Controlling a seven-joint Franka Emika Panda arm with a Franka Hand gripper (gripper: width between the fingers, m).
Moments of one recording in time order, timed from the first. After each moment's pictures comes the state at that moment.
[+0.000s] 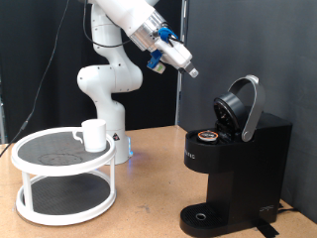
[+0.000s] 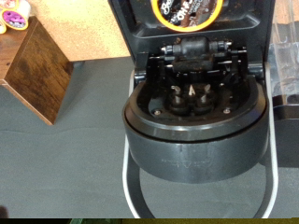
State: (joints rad) arm 0.05 -0.30 -0.17 -2.23 0.82 1.98 2.11
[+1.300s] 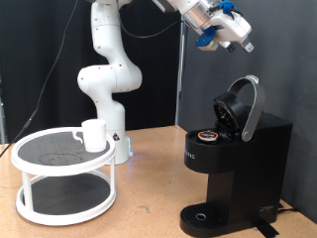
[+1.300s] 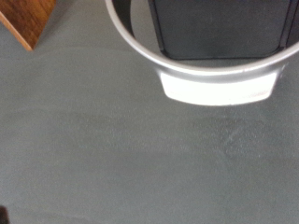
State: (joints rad) arm 0.11 -0.25 0.02 -2.08 0.89 2.07 2.28
